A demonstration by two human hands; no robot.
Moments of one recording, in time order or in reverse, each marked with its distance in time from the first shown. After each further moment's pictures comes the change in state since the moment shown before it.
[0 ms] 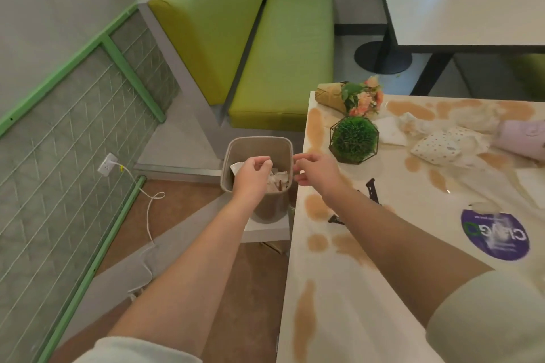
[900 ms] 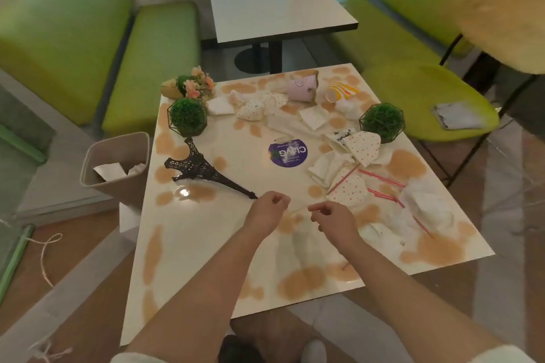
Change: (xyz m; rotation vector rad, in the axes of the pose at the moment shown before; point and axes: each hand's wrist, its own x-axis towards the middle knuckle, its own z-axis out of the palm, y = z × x) left_hand -0.317 0.009 0.286 0.240 -0.535 0.124; right_hand -0.278 0.240 -0.318 -0.068 0.409 0.078
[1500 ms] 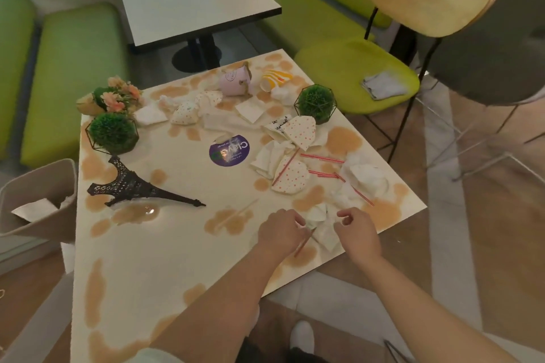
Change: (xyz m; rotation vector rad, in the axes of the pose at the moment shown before) left_hand -0.032 0.025 0.127 0.638 -0.232 0.247; right_hand -0.027 0.103 -0.100 -0.170 0.348 0.206
